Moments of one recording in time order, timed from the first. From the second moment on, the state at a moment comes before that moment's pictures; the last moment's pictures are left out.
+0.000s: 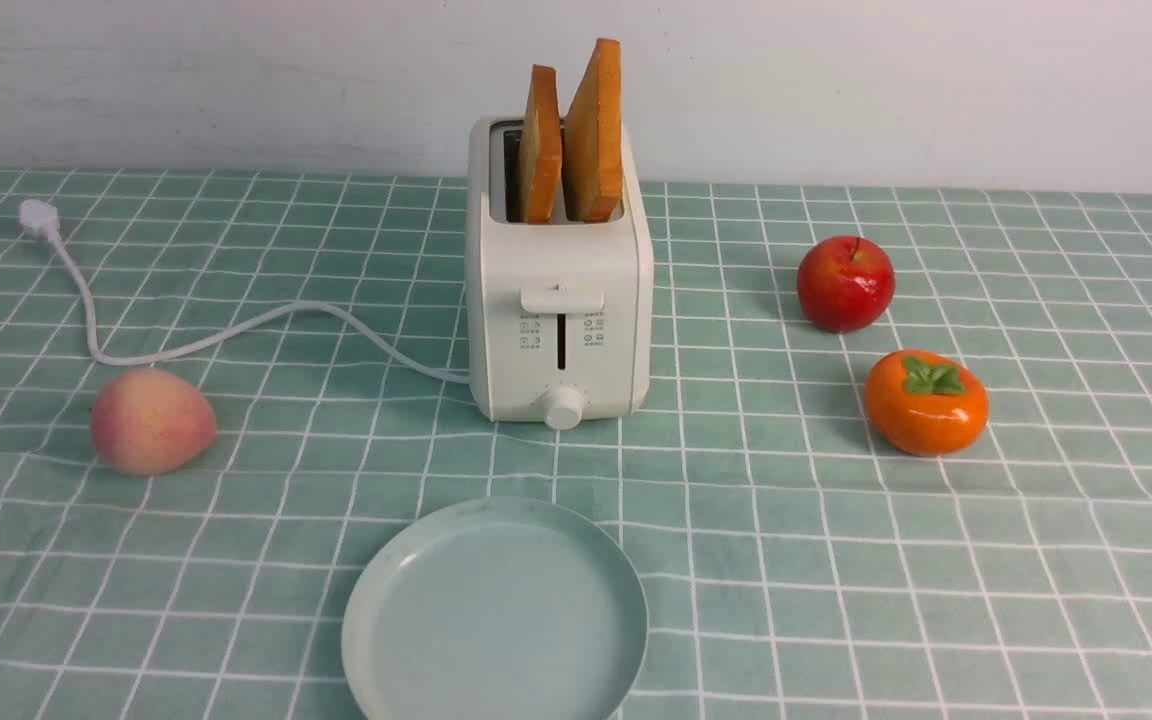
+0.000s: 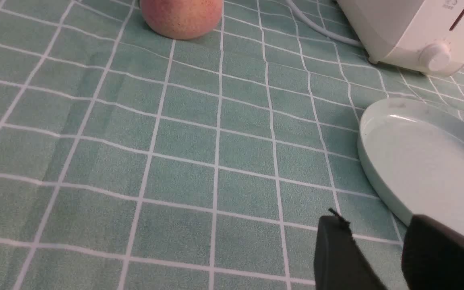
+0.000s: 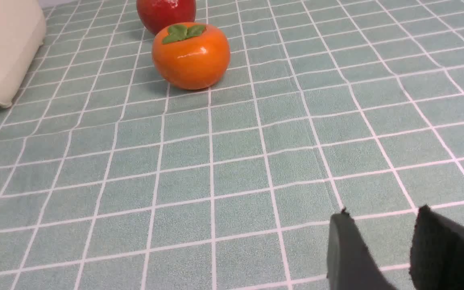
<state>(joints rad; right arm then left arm) -0.05 -0.01 0.02 0.02 0.38 0.12 -0.08 -0.01 0.03 -0.22 0.40 -0.17</state>
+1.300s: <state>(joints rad) -0.05 -0.01 0.02 0.03 0.37 0.12 -0.08 -0.01 0.03 -0.59 0.10 -0.17</state>
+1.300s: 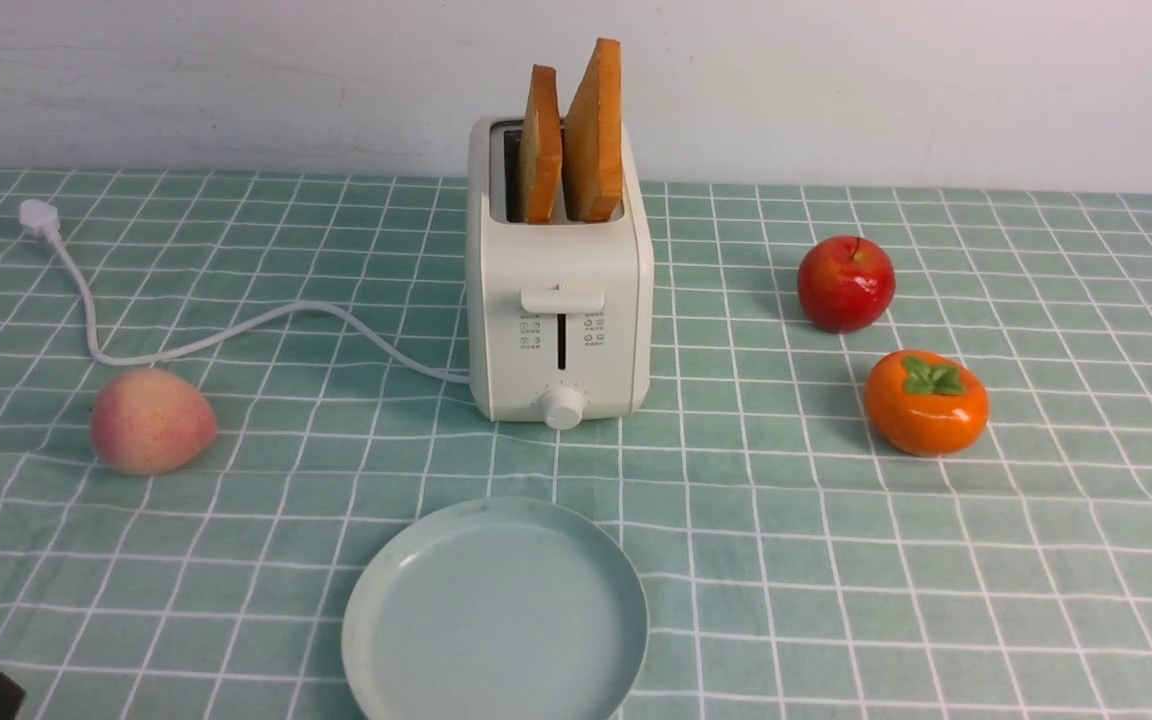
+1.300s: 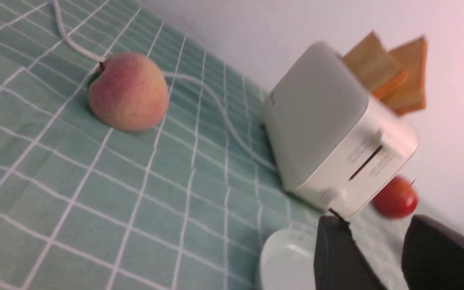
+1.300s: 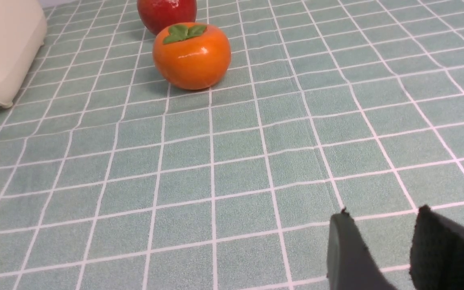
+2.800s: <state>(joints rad) -0.02 0.96 -1.20 0.54 1.03 -0.13 -0.08 0.78 -0.57 -0.58 0.88 0.15</state>
